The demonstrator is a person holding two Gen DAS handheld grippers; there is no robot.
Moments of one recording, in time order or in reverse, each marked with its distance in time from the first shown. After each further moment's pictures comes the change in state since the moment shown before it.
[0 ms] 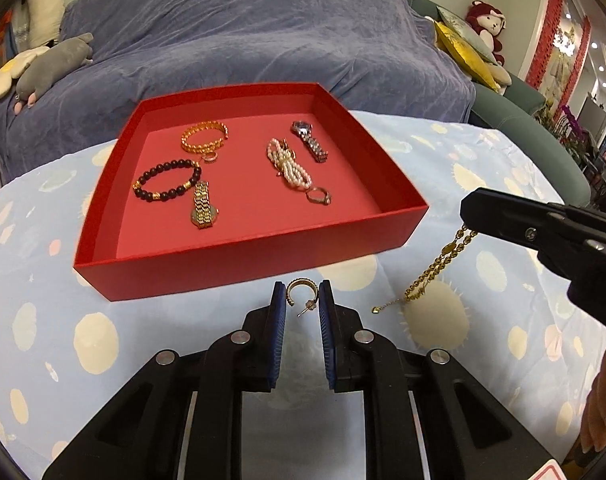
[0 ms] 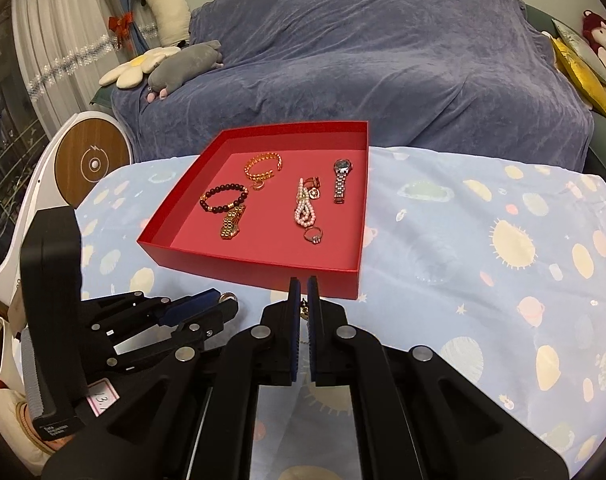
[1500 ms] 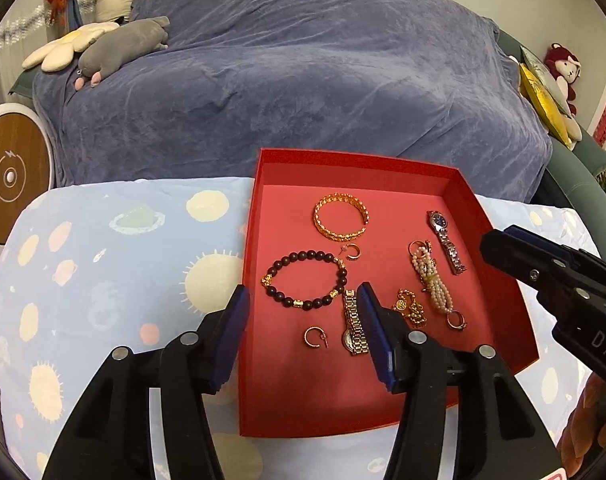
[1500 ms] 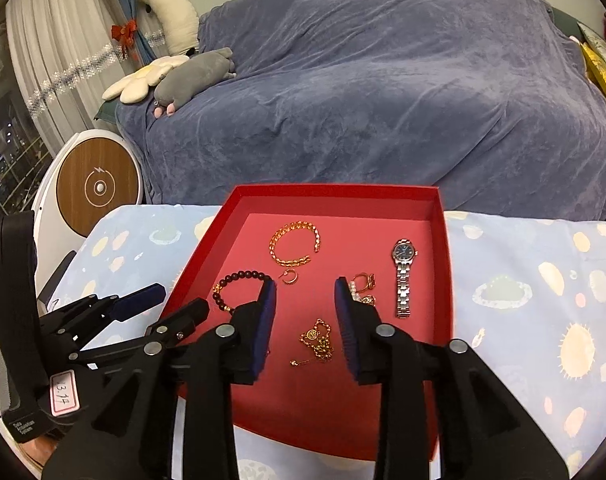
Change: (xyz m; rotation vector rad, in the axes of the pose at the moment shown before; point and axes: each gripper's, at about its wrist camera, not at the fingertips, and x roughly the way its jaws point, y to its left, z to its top) left arm 0.005 0.103 0.081 -0.175 -0.022 0.197; right arm 0.082 0.032 0.094 -0.012 -0.023 0.054
